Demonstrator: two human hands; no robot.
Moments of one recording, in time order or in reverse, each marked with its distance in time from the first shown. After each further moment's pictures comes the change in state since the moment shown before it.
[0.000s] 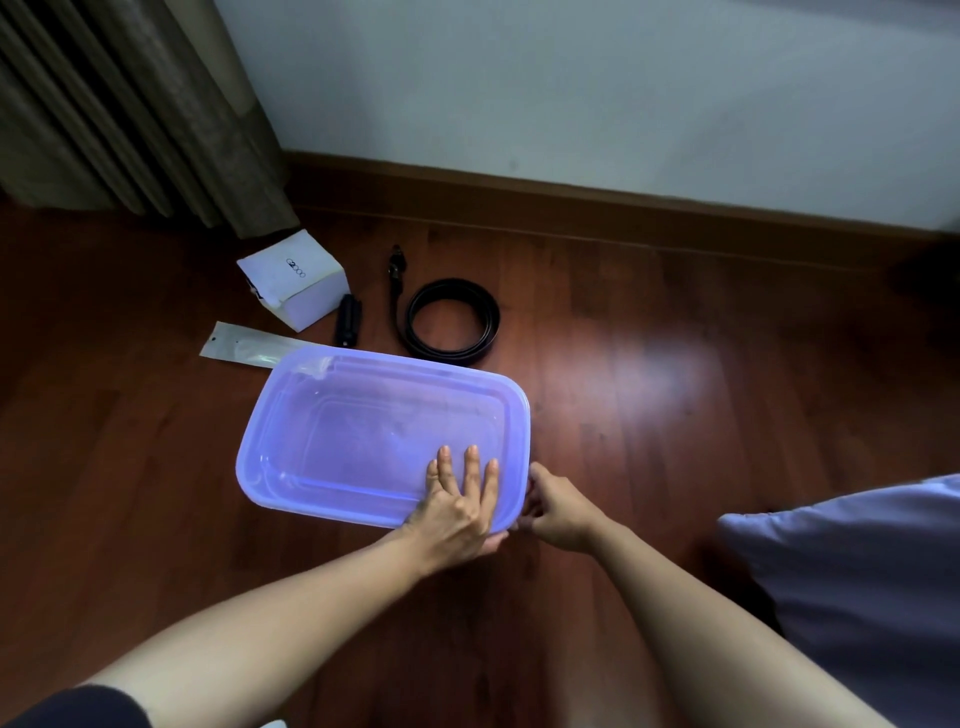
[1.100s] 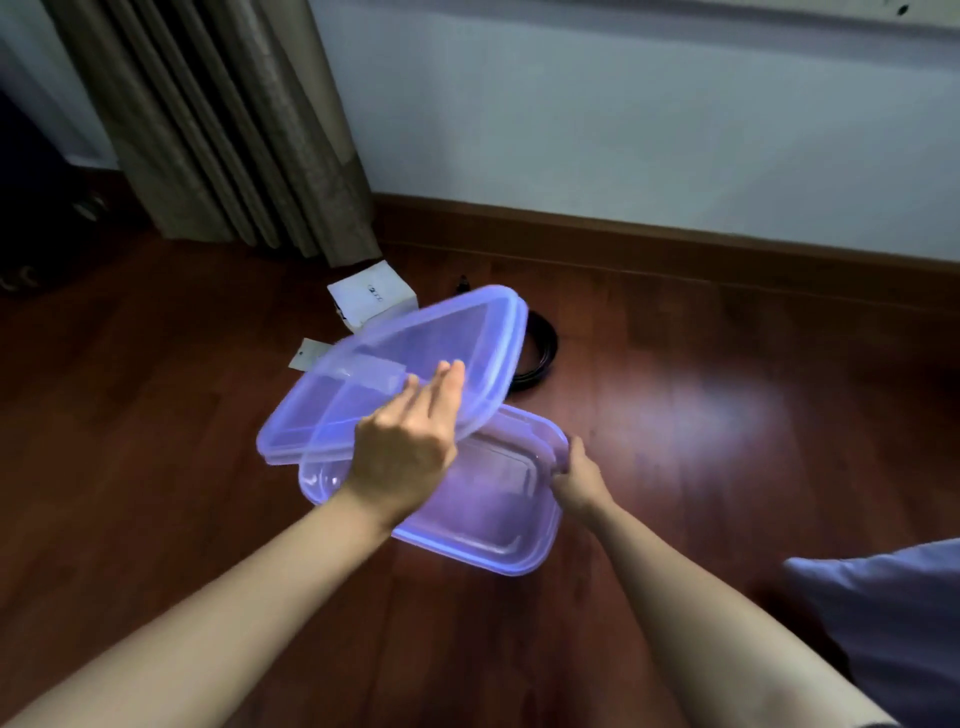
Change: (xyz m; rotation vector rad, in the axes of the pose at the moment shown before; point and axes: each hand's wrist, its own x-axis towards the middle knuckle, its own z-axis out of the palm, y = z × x) left_hand -0.039 -0.083 -0.135 0.199 0.727 -0.144; right_hand 0.037 -0.056 0.006 0.245 0.247 0.245
